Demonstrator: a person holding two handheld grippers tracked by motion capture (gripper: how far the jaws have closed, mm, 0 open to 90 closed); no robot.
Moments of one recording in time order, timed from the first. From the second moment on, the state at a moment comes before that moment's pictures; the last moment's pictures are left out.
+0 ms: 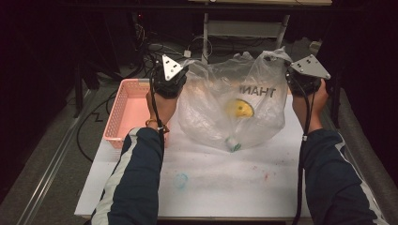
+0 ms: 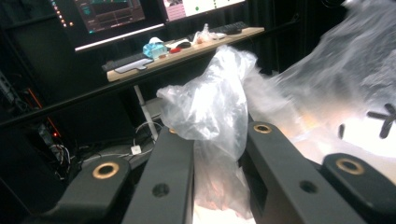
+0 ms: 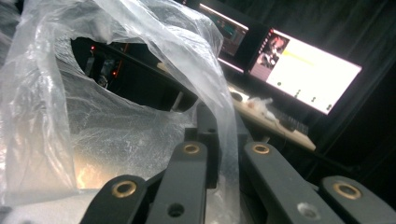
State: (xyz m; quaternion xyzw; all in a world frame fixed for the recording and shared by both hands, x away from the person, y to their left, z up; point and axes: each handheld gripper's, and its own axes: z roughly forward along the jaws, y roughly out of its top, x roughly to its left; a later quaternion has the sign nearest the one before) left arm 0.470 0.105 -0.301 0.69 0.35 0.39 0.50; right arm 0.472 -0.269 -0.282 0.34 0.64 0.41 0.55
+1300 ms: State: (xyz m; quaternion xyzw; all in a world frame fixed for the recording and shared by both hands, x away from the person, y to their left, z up) left arm 0.365 0.118 -0.323 0.74 0.24 0.36 0.51; right arm 0.391 -0.280 -0.272 0.27 0.71 0.47 0.44
